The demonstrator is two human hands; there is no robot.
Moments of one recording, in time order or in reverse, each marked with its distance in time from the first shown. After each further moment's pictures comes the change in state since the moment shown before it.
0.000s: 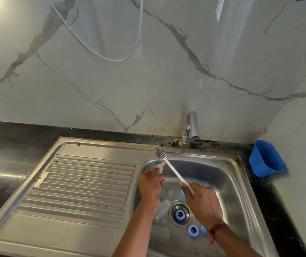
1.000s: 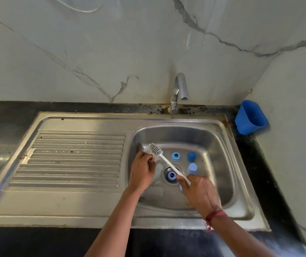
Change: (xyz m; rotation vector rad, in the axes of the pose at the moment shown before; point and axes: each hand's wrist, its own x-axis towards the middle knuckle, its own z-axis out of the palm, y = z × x) left_hand -0.006 -0.038 -0.070 1.213 -0.314 0.730; right_hand -0.080 -0.004 -0.016 -0.125 -0.287 0.254
